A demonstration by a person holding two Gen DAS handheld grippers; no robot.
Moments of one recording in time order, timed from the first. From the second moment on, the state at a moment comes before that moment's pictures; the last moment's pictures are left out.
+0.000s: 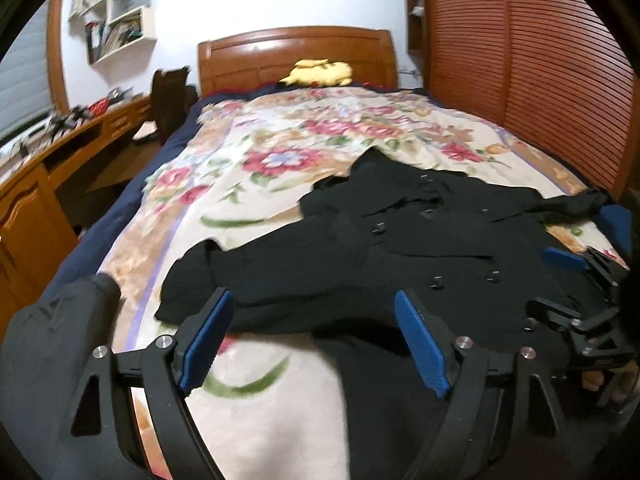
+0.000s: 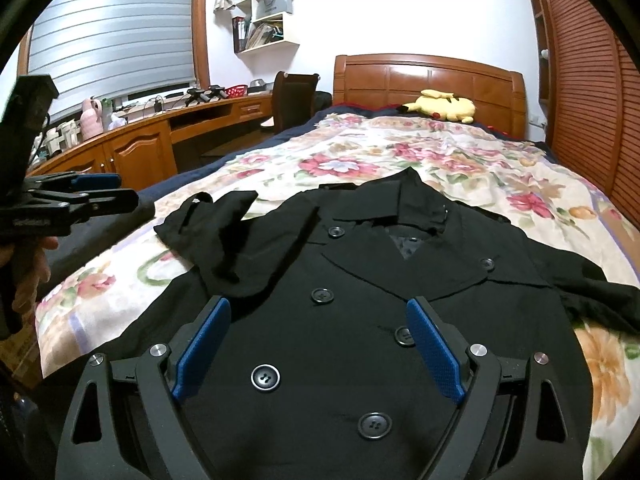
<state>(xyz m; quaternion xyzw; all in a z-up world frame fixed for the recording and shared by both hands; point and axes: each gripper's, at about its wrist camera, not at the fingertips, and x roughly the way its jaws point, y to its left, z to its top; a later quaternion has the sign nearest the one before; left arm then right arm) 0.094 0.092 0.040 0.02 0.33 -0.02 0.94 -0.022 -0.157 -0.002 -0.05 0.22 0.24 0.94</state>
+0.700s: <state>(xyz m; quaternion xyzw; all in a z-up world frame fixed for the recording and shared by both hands) 0.179 0.192 -0.042 0.00 0.40 0.08 0.92 -0.007 -0.148 -0.014 -0.08 0.25 0.24 0.93</state>
